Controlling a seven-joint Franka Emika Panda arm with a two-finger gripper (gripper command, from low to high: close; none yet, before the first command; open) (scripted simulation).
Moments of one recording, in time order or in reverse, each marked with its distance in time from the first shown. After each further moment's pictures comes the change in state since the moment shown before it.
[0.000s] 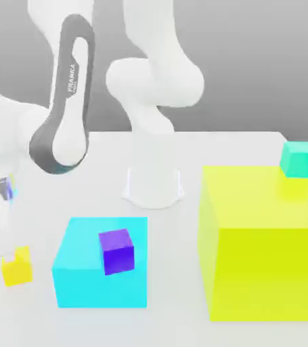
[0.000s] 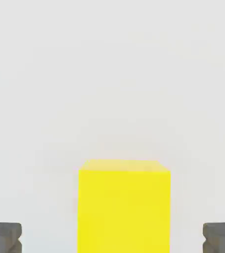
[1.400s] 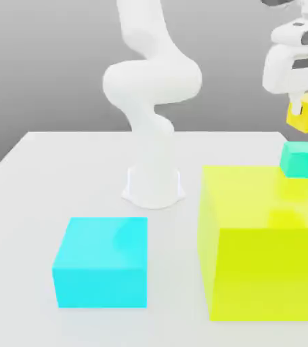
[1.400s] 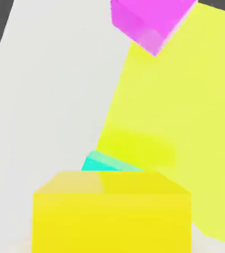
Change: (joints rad) arm 0.844 -0.807 0.674 0.000 0.063 -0.766 -0.068
